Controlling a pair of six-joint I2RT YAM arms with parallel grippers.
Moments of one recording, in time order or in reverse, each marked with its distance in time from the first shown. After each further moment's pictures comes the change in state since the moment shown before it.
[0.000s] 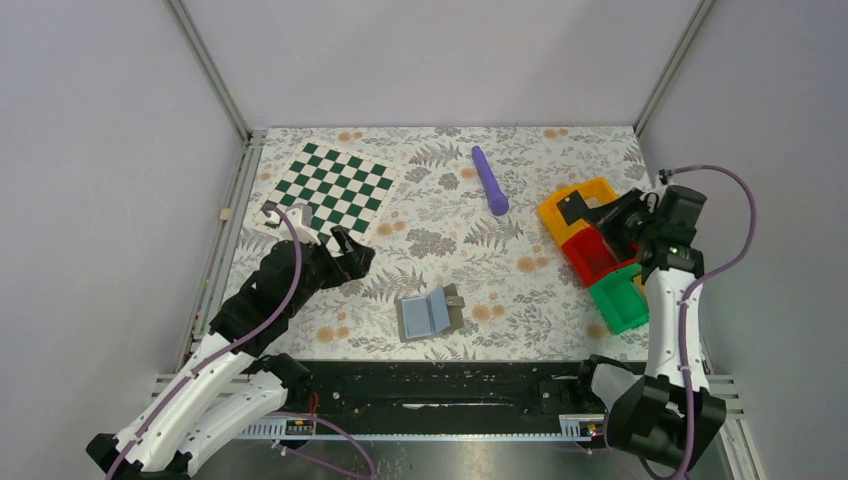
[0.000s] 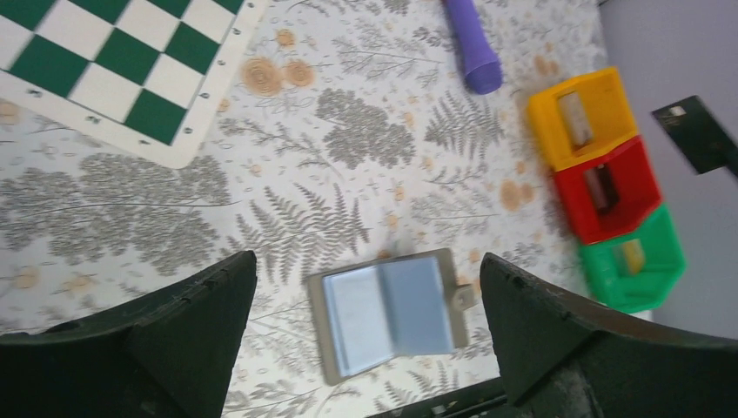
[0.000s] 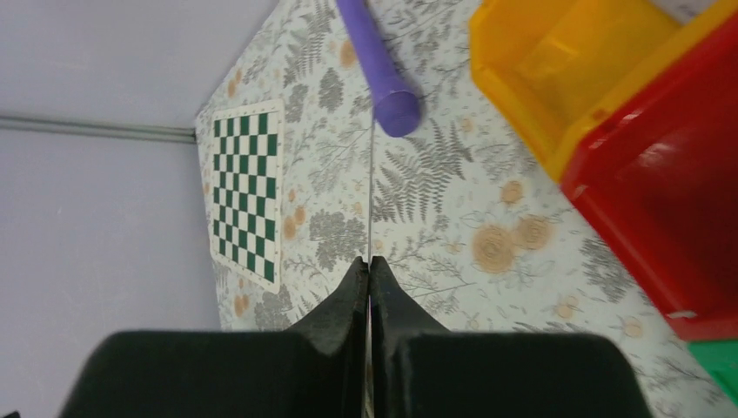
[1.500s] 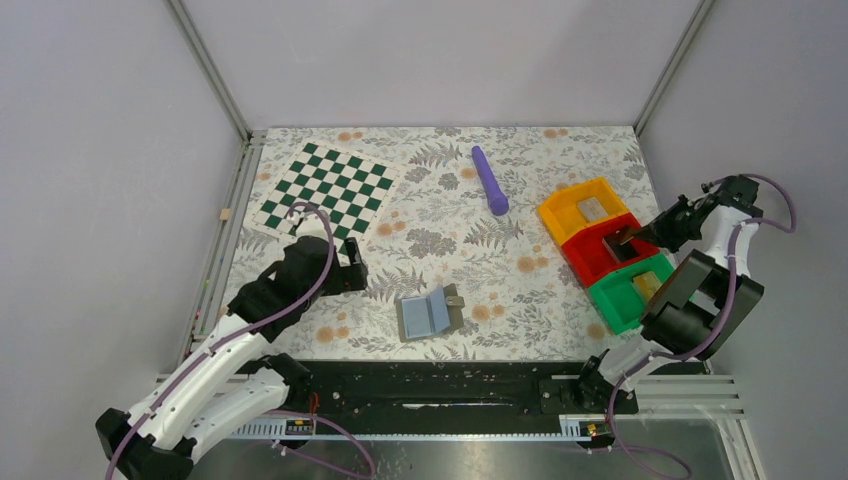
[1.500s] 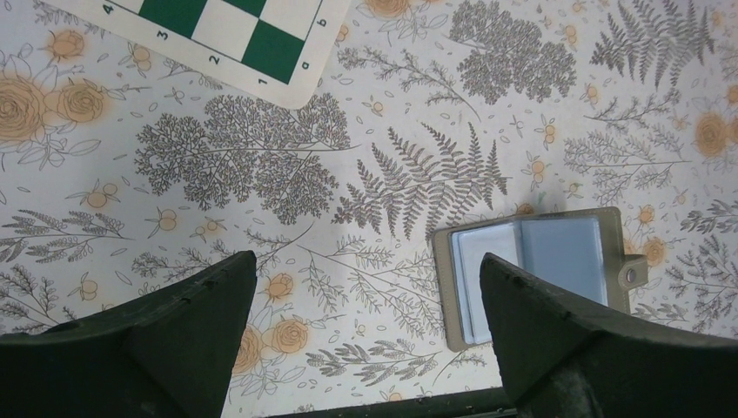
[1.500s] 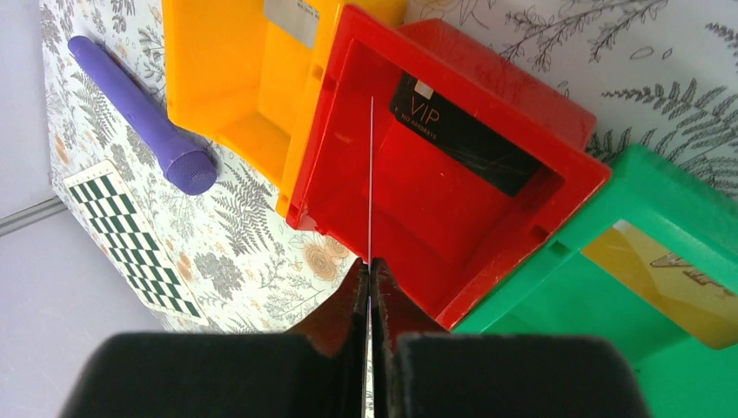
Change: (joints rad) left arm 0.000 0.112 0.000 -0.163 -0.086 0.150; right arm -0.359 0.596 0.389 -0.415 0.038 -0.351
